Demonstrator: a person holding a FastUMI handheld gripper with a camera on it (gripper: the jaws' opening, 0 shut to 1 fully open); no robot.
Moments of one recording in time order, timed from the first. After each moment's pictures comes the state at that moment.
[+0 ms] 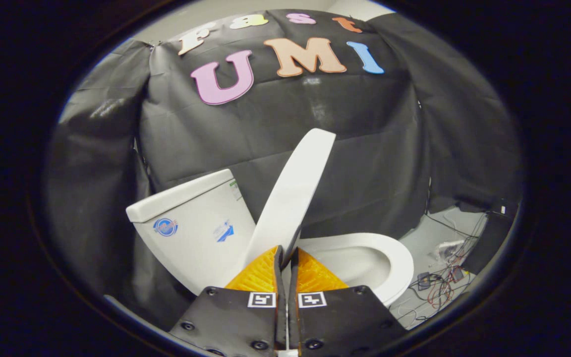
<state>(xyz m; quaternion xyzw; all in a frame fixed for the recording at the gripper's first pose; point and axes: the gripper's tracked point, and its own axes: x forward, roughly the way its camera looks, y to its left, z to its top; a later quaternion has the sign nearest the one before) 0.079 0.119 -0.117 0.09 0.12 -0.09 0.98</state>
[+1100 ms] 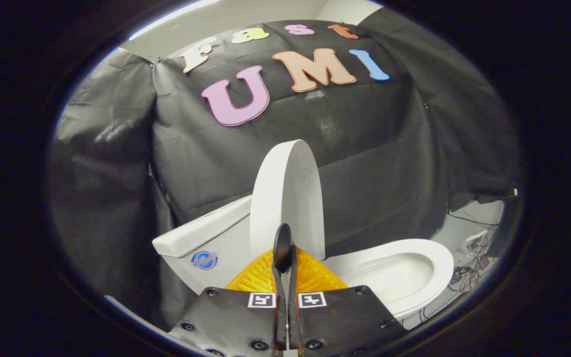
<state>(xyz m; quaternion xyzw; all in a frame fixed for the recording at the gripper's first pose) 0.119 0.193 -0.086 0.13 0.06 -0.06 0.99</state>
